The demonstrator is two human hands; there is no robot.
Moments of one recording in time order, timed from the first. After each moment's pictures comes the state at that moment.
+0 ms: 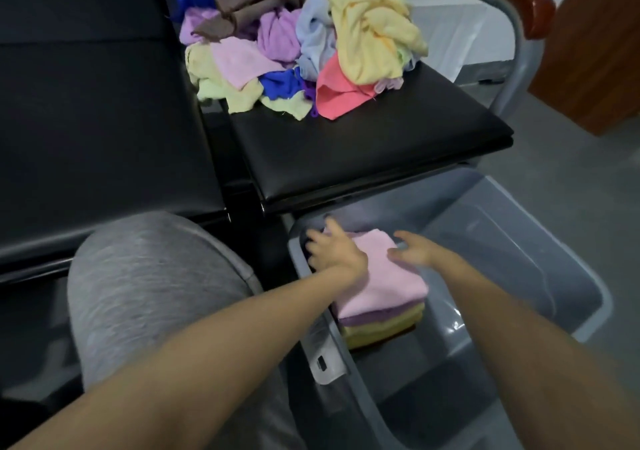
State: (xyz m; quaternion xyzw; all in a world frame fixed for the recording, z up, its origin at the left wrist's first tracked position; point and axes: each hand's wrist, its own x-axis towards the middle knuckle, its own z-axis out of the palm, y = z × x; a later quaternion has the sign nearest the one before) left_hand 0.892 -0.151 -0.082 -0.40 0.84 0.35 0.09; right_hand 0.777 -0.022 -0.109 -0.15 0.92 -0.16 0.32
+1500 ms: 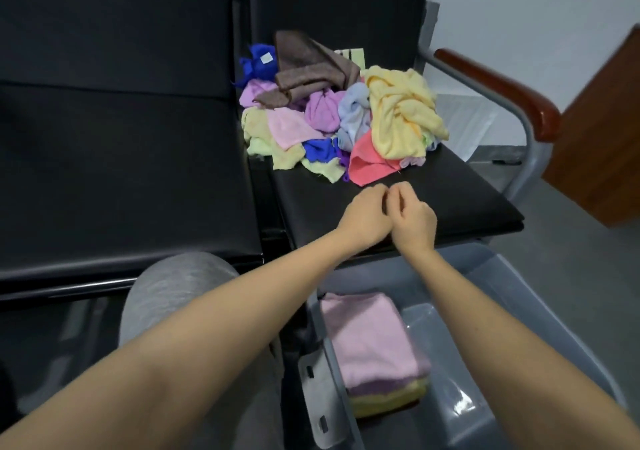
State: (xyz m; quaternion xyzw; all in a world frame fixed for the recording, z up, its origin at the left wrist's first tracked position) left_hand 0.857 -0.215 0.030 -0.12 0.86 0.46 -0.16; right_hand 0.803 -0.131 0.019 -0.29 0.89 -0.32 -0.17
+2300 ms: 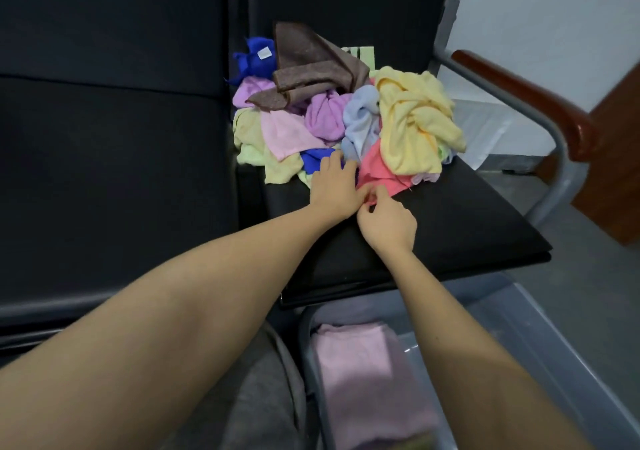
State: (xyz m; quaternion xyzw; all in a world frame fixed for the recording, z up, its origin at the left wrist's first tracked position) left_hand 0.766 -0.311 0.002 -0.21 0.93 0.21 -0.22; right_hand 0.756 -0.202 0.011 -0.25 0.95 -0.18 -0.07
